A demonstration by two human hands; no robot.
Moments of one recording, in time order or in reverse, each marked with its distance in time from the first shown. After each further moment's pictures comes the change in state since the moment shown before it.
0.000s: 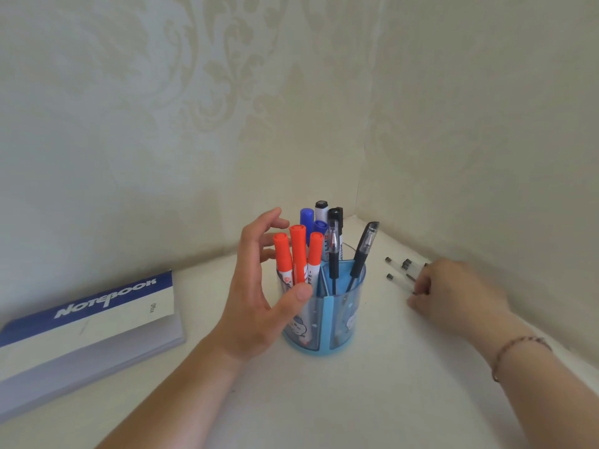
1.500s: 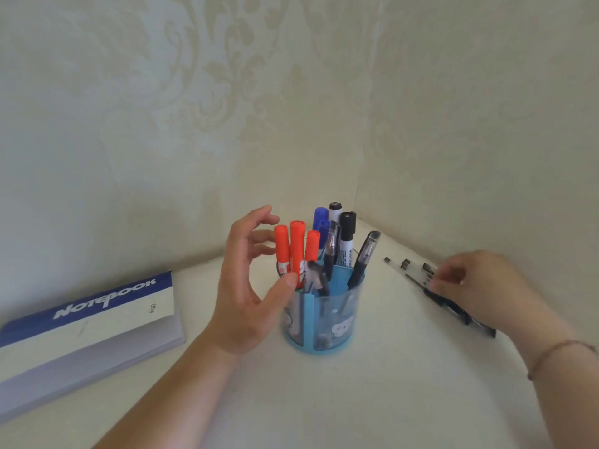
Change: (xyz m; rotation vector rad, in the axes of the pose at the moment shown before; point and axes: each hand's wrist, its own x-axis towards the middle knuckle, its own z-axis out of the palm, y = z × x) left_hand 0.003 -0.003 -0.005 -0.025 0.069 0.038; right_hand -0.004 0.025 -0.022 0.291 0.046 -0.034
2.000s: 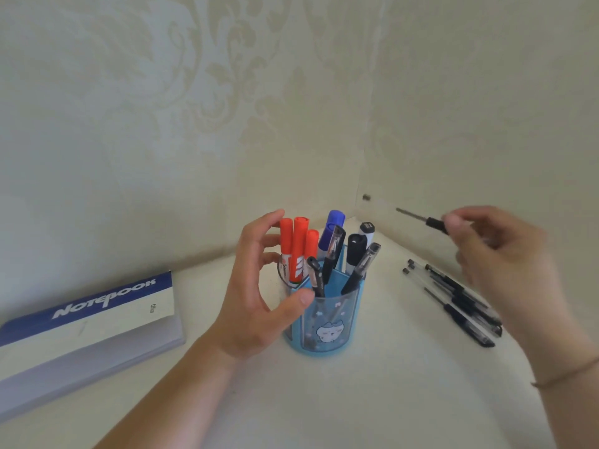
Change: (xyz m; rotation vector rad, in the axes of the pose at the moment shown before) left_hand -0.003 0.001 0.001 0.009 -0.092 -0.031; right_hand -0.016 -0.027 -0.013 0.833 0.396 -0.253
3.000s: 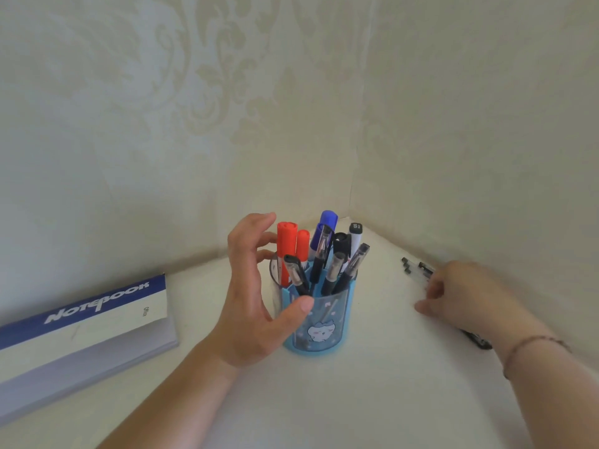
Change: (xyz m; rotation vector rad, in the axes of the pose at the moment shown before) left_hand 0.000 0.002 0.007 0.068 -0.032 0.038; right_hand 0.010 0.059 -0.003 -1.076 -0.516 0.294
